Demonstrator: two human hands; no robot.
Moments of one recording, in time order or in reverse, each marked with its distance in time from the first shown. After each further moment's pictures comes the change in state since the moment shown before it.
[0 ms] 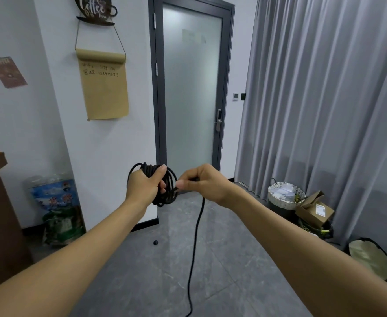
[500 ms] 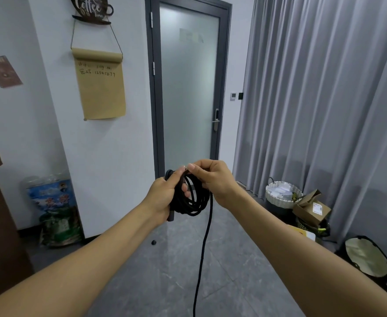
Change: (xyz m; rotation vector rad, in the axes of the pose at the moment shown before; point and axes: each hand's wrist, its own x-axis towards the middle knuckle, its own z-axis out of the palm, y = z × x) left_hand -0.038 0.024 0.030 -0.472 -0.403 -0.275; right_hand -0.004 0.011 -0.008 0.386 0.299 0.038
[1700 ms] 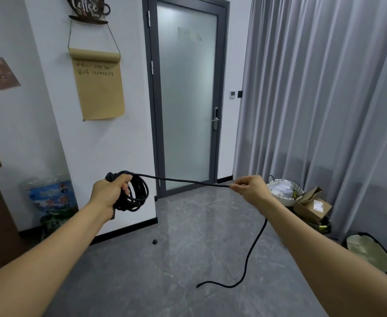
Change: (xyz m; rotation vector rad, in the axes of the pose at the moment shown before) left_hand 0.032 0.007 -0.110 0.115 0.454 0.016; right_hand -0.009 0.039 -0.089 -0.588 0.319 0.280
